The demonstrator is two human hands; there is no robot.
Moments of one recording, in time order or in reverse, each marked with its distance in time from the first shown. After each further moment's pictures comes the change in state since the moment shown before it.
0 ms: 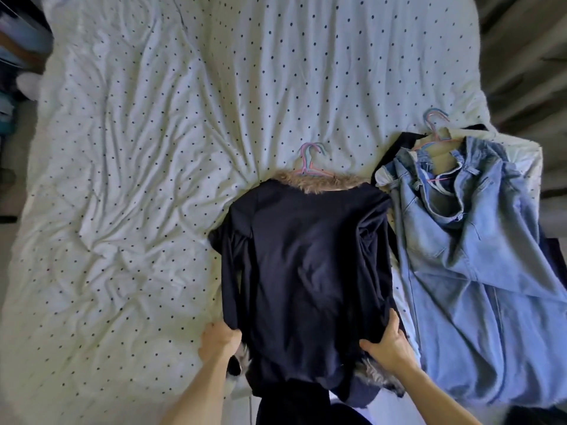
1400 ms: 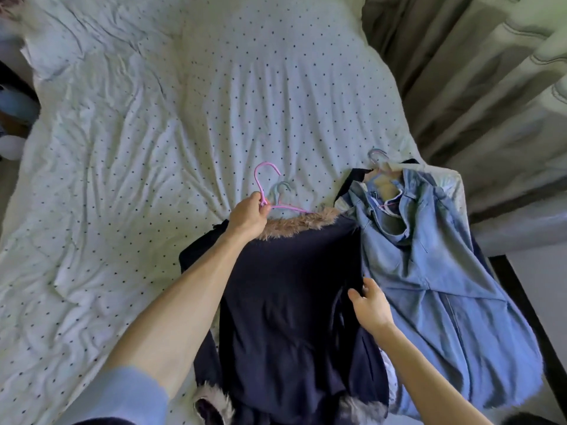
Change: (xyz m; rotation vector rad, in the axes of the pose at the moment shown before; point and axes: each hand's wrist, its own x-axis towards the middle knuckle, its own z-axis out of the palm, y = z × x) left_hand -0.072 0.271 -0.156 -0.057 0.318 0.960; right_hand -0.036 -0.065 -0.083 0.565 0.263 -0.285
